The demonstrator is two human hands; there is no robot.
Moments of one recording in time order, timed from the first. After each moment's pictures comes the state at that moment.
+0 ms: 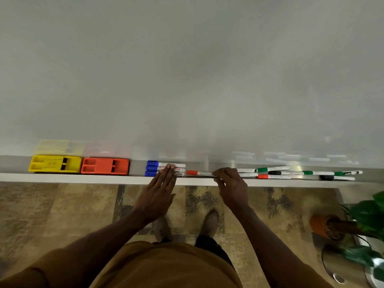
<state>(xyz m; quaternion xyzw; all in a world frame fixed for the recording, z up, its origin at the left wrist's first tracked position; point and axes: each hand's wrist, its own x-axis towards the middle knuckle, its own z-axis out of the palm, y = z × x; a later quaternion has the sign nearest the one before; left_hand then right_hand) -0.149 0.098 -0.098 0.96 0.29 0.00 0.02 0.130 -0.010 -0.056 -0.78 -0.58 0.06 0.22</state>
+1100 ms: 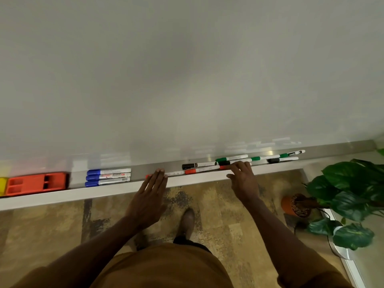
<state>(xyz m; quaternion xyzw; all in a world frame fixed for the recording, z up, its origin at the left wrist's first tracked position) -0.017 0.035 -0.080 0.96 0.26 -0.04 0.04 0.315 -0.116 -0.046 -0.84 -0.52 0.02 0.13</state>
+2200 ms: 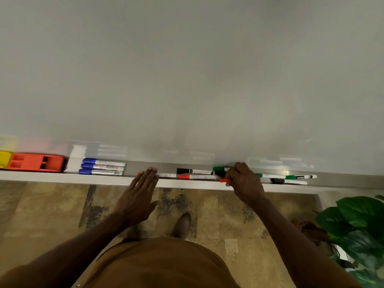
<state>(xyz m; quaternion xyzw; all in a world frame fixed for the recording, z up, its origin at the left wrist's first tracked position) -0.002 0.025 -0.082 0.94 0.33 -0.04 0.03 0.388 -0.091 -0.045 -0.74 -0.67 0.07 0.06</state>
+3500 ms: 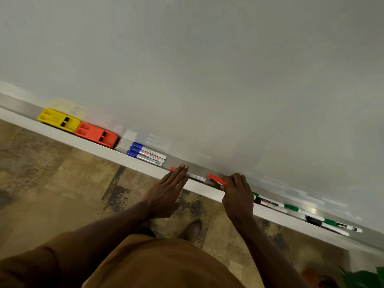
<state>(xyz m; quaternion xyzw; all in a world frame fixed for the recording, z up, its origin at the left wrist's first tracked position) -0.020 0.018 -0.078 0.93 0.37 -0.05 0.06 0.249 -0.033 -0.033 -0.74 -0.67 0.01 0.07</state>
